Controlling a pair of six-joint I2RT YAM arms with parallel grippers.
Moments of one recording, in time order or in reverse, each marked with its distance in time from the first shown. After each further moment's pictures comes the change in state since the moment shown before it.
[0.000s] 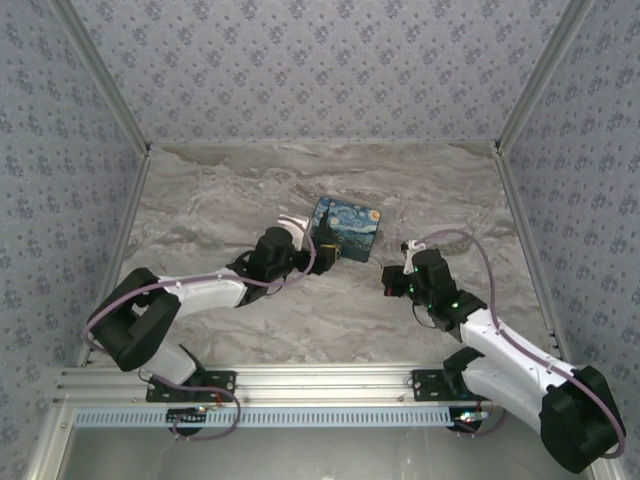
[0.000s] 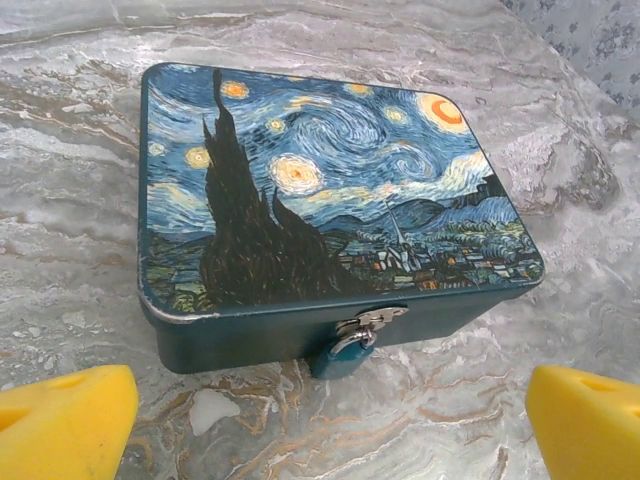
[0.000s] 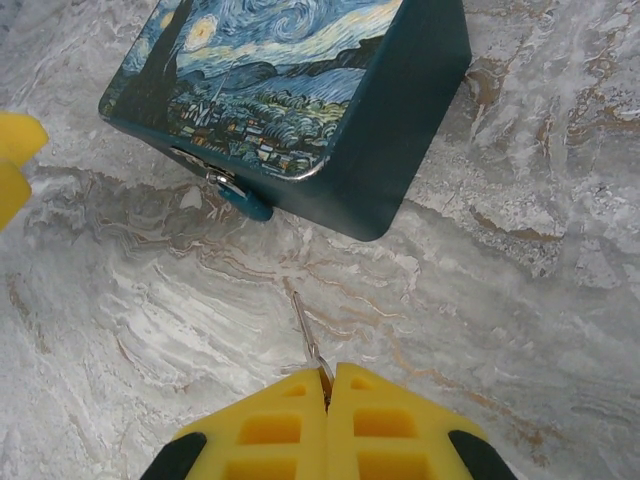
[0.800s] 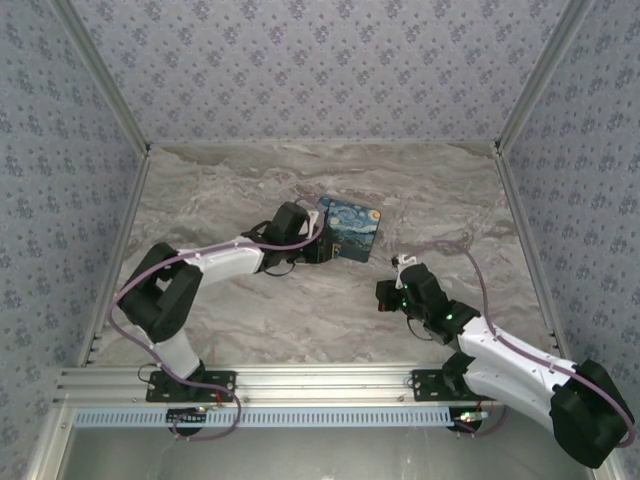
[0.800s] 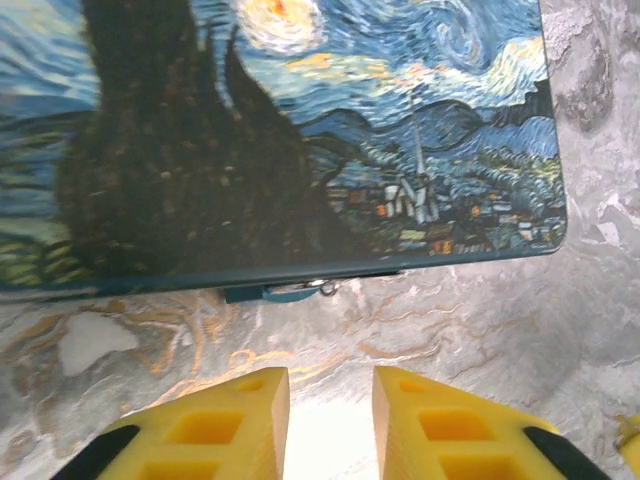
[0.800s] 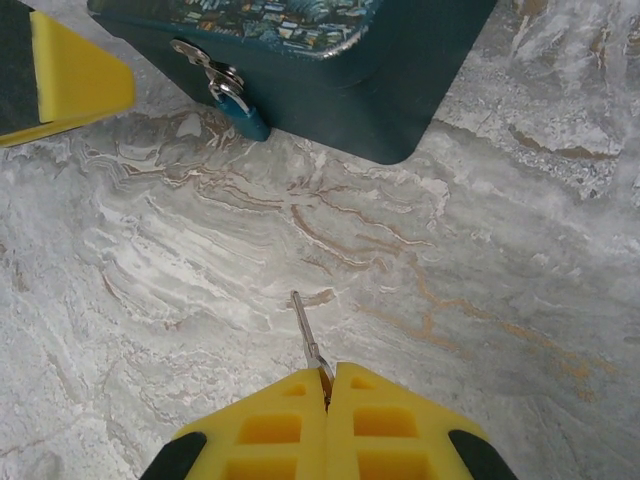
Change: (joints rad) left arm 0.083 0.193 0.313 -0.446 0.316 -0.179; right arm 0.168 -0.026 -0.074 0.016 0.116 0.044
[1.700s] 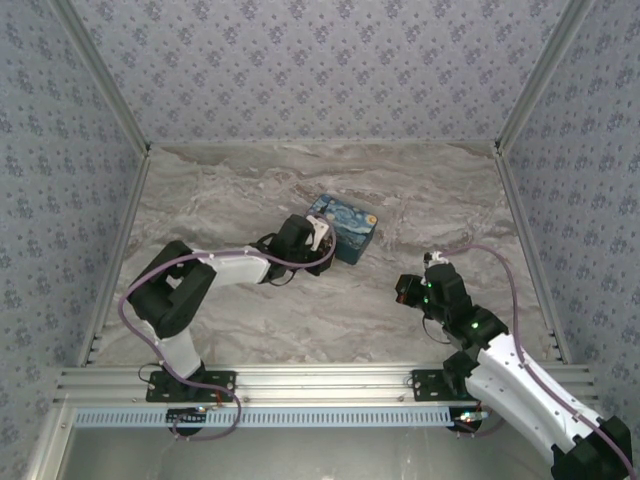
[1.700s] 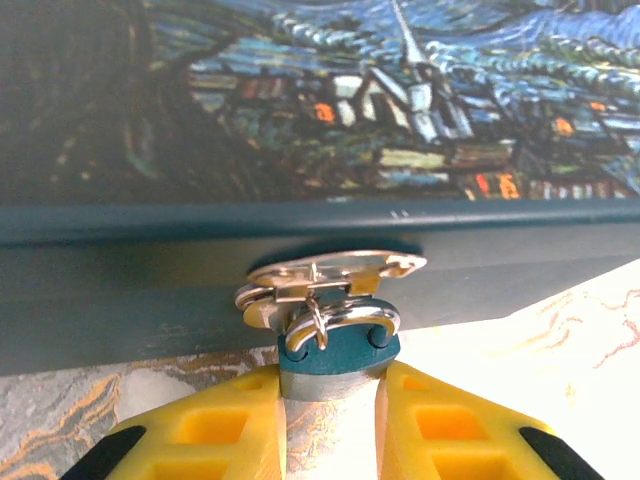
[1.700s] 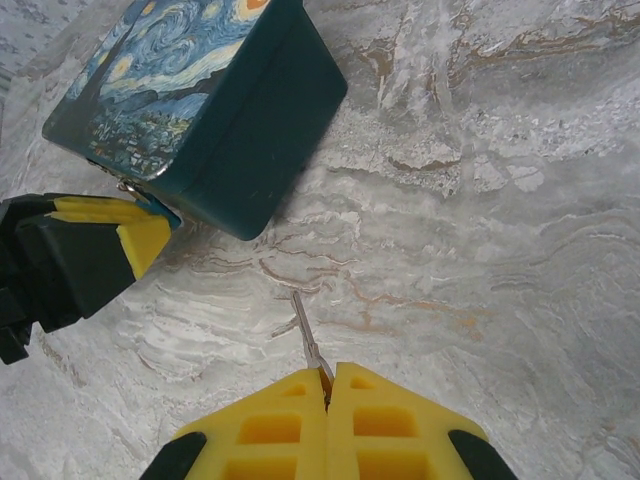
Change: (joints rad) left arm -0.048 0.060 -0.068 0.146 -0.132 0.279; right arm -0.131 -0.267 0.057 -0.297 0.003 0.207
